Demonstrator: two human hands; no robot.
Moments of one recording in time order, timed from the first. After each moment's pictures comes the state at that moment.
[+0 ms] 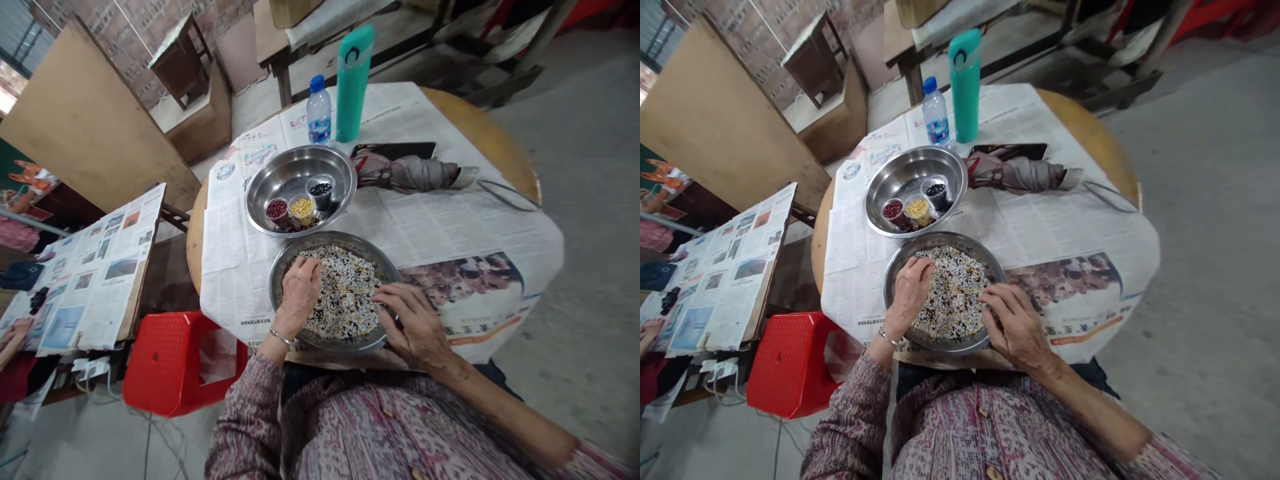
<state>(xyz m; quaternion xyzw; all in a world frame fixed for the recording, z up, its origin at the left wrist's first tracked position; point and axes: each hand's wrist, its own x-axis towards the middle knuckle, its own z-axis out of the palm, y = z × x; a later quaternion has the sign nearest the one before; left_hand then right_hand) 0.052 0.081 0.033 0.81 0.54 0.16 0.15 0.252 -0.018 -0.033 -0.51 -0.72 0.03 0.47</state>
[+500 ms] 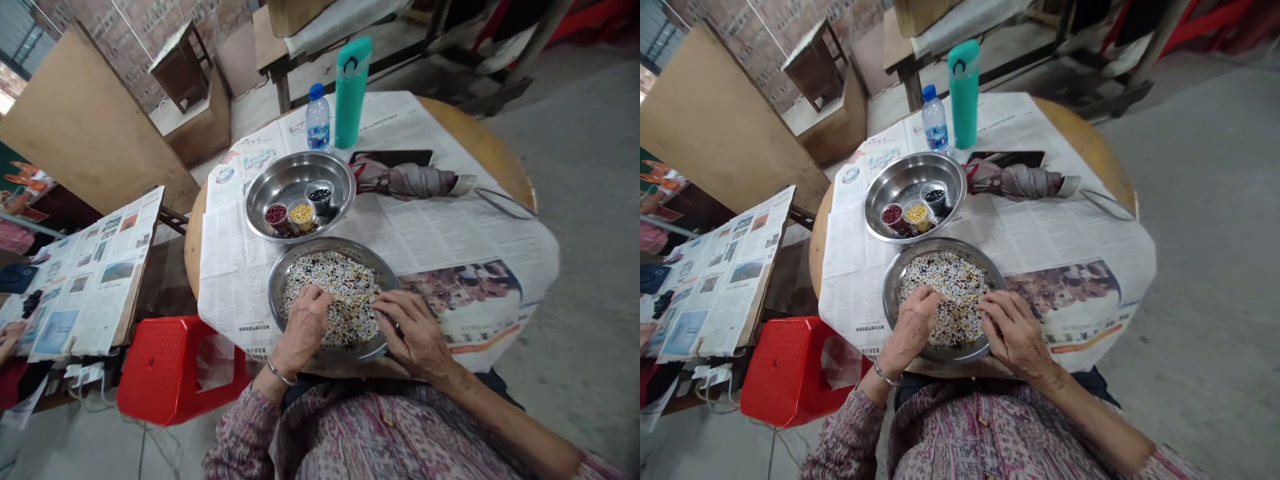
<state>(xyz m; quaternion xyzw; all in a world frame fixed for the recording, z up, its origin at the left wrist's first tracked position) 0.044 0.035 0.036 0.86 0.48 0.07 0.18 0.253 -0.019 -0.031 -0.51 -0.72 0.04 0.47</state>
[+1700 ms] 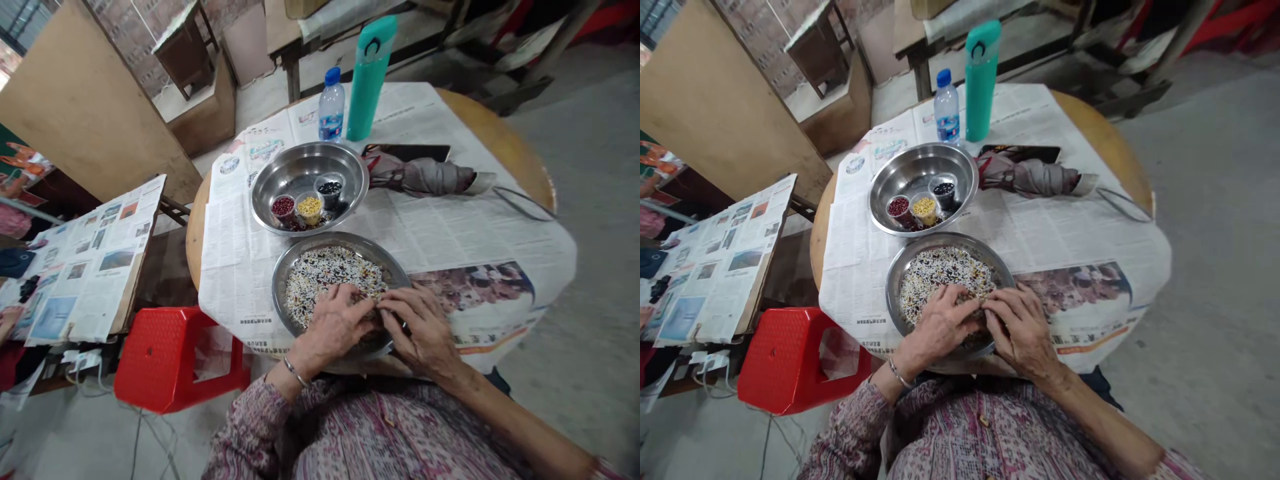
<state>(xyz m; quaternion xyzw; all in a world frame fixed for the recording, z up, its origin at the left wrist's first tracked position) 0.073 0.024 0.035 0.90 0.39 0.07 0.15 0.254 -0.019 -0.025 -0.50 -0.74 -0.01 0.44</state>
